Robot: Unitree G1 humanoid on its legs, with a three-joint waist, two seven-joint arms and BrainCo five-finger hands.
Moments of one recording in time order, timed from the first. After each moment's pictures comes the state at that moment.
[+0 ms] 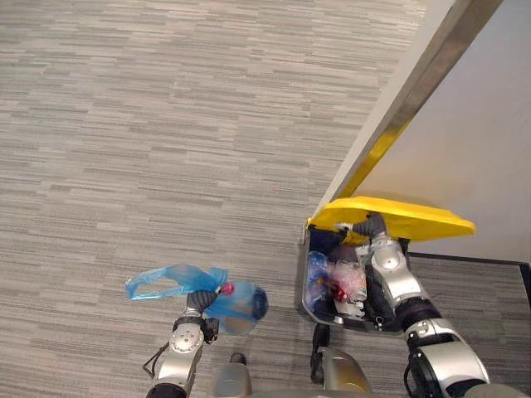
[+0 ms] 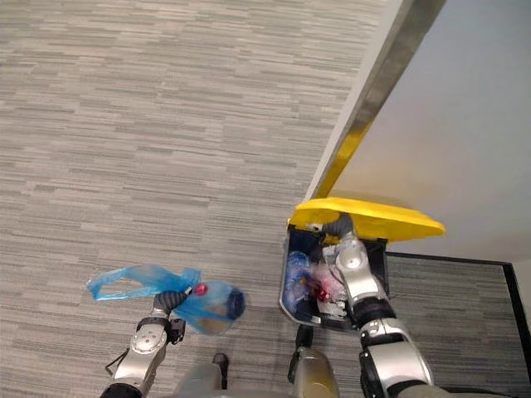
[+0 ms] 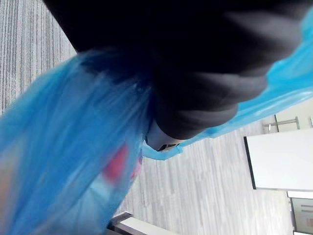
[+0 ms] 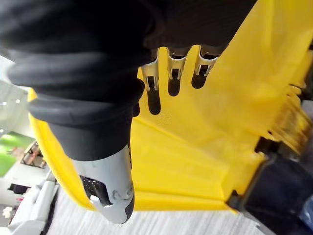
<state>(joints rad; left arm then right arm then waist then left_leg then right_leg) 0.06 0.15 -0.08 0.49 0.05 -0.18 0.15 -0.52 -0.30 0.06 0.72 -0.12 -0.07 -0.19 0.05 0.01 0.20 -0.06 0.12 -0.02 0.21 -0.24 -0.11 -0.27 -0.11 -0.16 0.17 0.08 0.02</state>
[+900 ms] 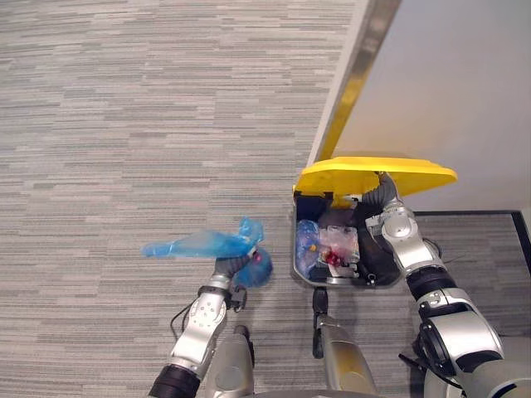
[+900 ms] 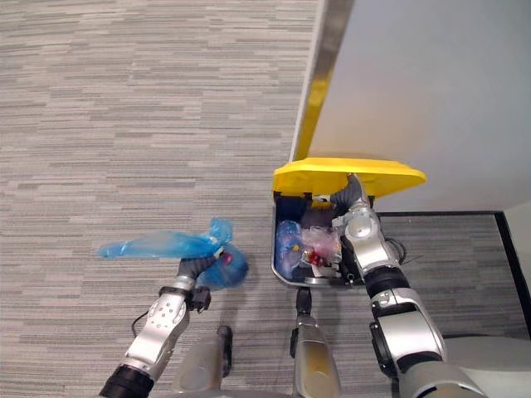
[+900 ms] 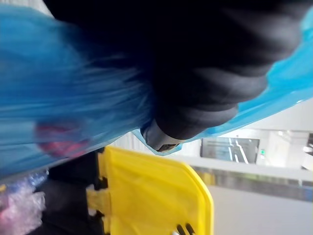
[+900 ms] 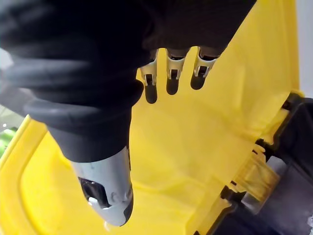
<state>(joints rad) -0.08 0.14 -0.37 0.12 -0.15 -0.21 0.11 -0.71 -0.36 0.13 0.77 -0.20 -0.03 -0.19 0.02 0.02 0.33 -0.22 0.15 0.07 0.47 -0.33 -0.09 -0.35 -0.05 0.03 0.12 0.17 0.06</state>
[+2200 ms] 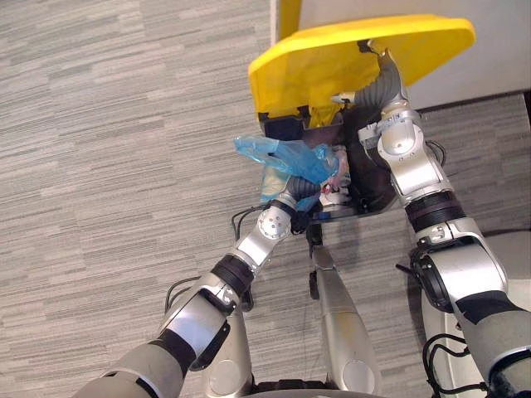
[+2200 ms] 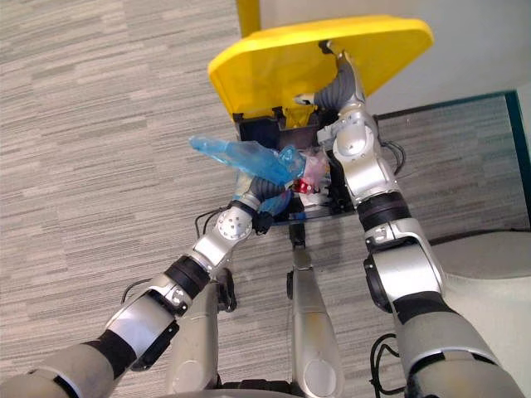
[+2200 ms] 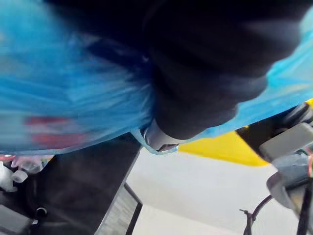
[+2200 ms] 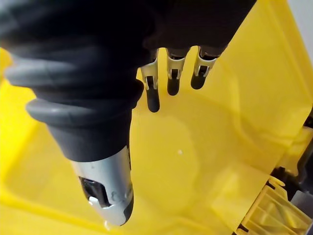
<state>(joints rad) -0.80 -0.01 -0.51 0.68 -0.03 -0.16 0.17 -1.07 -0.39 0.23 0.53 -0.20 -0.01 -0.24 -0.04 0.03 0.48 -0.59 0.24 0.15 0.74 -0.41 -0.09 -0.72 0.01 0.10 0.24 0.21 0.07</state>
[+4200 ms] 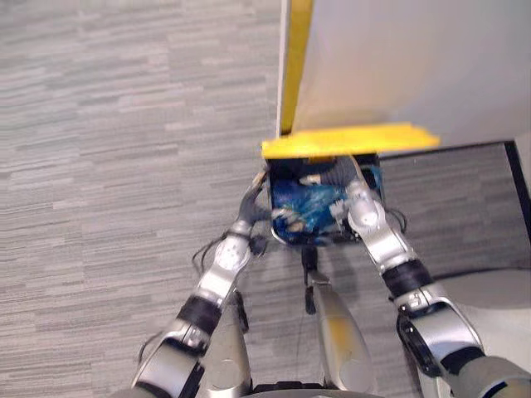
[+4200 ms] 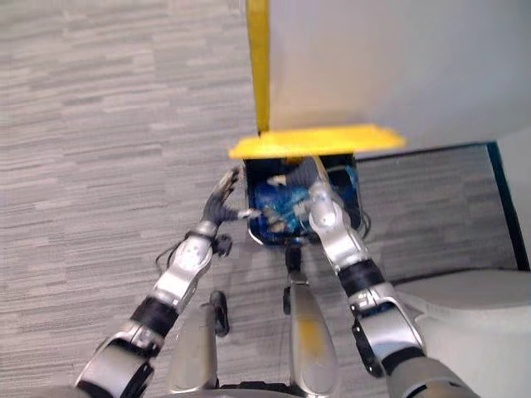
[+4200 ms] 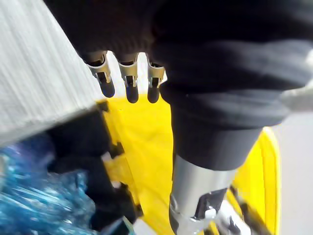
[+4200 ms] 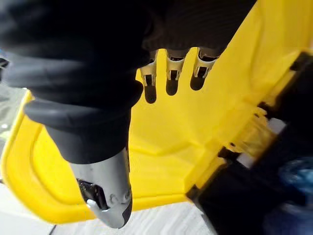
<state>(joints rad) -0.11 0.13 -0.14 0.46 -0.04 -0.18 0.15 -0.45 -0.23 0.18 0.55 -0.28 -0.02 -0.14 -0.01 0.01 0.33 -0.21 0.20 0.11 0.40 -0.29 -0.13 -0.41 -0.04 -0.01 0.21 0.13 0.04</state>
